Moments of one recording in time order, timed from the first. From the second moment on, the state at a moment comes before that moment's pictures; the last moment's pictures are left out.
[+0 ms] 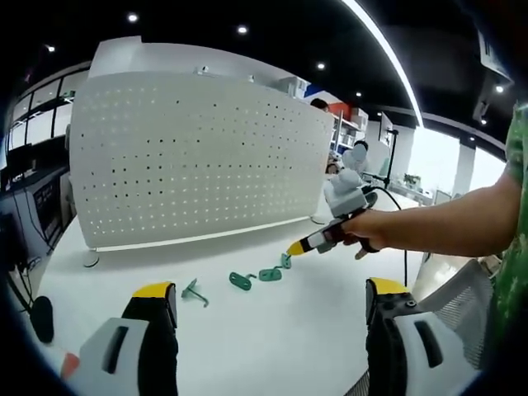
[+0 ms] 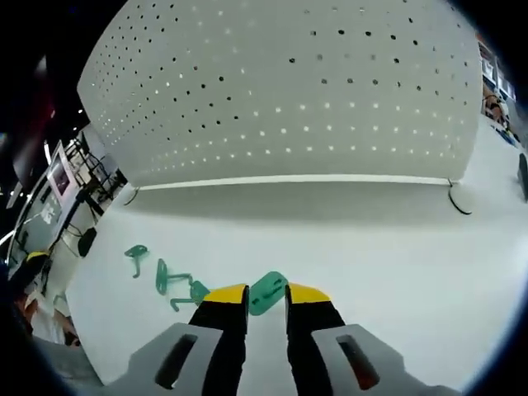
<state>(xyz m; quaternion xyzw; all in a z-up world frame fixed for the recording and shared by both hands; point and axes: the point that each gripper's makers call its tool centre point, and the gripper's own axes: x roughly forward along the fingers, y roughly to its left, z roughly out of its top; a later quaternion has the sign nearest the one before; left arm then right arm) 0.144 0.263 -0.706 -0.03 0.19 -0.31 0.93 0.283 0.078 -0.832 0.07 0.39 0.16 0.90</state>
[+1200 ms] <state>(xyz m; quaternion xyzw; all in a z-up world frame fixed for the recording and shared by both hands) 0.147 0.264 -0.710 -0.03 0.19 -0.31 0.93 0.283 0.075 -0.841 0.07 0.40 0.16 0.90</state>
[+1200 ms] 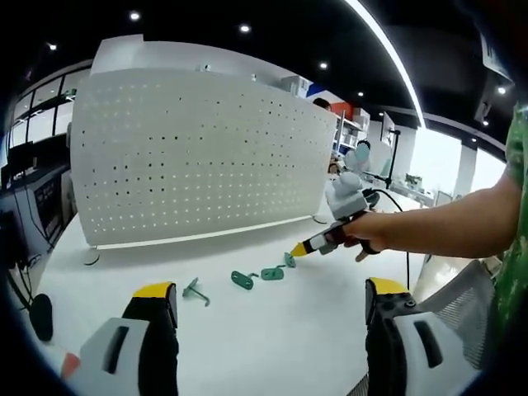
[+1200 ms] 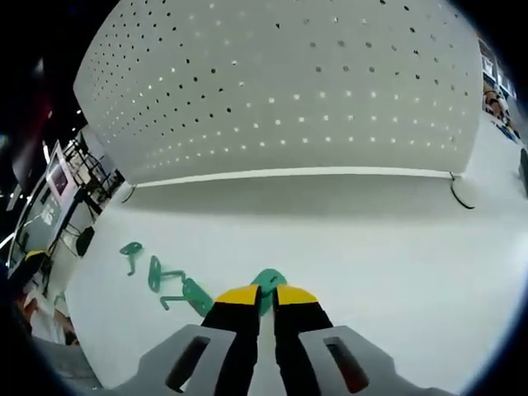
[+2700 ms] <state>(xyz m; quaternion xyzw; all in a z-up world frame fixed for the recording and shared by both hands) 0.148 0.261 -0.711 -0.03 0.19 -0.32 0.93 0.284 0.073 -0.829 0.08 0.38 0.17 0.91</state>
